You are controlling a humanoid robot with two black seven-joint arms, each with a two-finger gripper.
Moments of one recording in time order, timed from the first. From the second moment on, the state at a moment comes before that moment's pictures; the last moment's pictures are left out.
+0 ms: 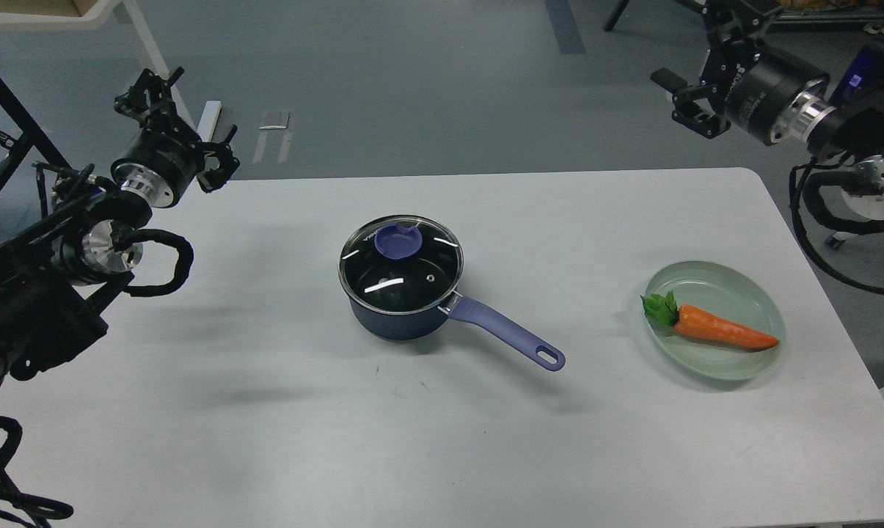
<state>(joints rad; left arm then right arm) -0.88 0.43 -0.43 -0.64 -0.22 -0.30 -0.32 1.11 -0.70 0.32 1.06 -0.38 0.29 0.19</state>
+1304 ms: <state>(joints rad) -0.89 0.49 -0.41 -0.71 0.08 -0.29 -0.35 1.63 -0.37 -0.64 1.41 -1.18 0.22 0.19</state>
